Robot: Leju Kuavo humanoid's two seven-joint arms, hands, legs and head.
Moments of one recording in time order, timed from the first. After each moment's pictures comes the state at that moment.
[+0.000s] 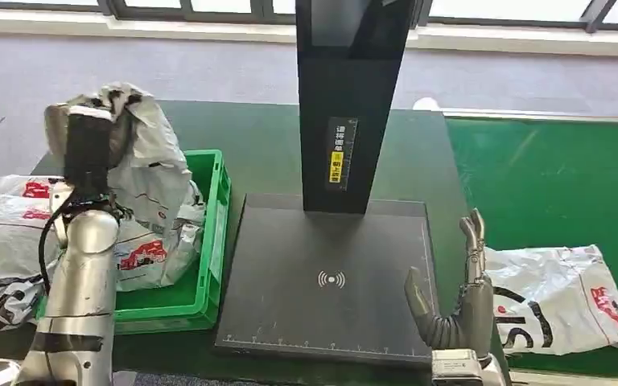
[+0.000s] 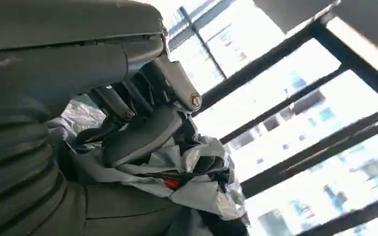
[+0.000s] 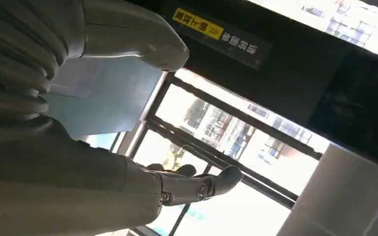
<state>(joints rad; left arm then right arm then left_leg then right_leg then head) -0.52 -0.02 0.06 -1.31 -0.64 0.30 -0.31 0.23 0.20 0.10 -1.87 0.44 -0.22 -0.61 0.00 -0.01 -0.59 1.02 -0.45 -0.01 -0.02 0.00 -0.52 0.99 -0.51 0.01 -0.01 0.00</state>
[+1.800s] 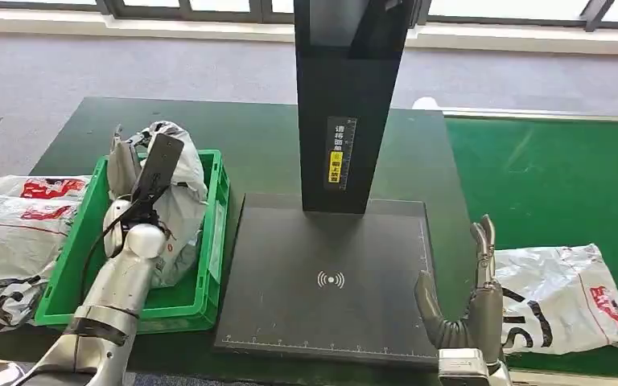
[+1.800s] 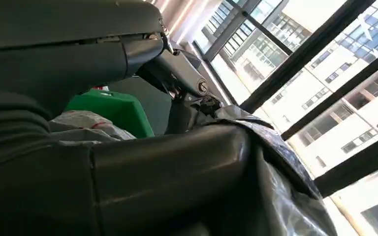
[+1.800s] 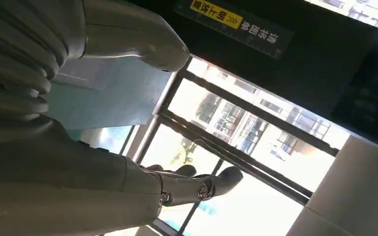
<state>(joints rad) -0.56 -0.03 -0.01 -0.98 -0.77 0.46 -0.19 0.26 0.21 0.06 -1.88 0.45 -0.22 -0.61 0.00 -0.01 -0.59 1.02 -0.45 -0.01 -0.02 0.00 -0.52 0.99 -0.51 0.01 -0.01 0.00</state>
